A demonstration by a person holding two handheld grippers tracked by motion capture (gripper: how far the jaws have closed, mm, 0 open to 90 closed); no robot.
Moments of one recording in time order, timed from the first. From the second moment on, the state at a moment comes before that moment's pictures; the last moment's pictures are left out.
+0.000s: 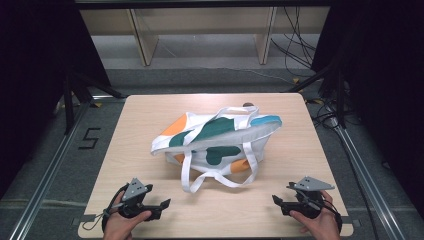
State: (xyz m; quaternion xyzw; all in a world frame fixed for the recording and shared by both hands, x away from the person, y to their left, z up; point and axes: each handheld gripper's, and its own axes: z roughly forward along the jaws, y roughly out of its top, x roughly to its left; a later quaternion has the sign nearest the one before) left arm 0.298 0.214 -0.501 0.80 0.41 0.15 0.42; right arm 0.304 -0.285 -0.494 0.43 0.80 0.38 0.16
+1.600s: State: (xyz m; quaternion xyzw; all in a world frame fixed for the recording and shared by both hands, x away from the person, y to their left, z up) left arm 0.326 0.183 -0.459 0.79 0.35 0.16 0.48; right arm 0.342 -0.250 -0.429 0.34 0.78 0.47 0.22
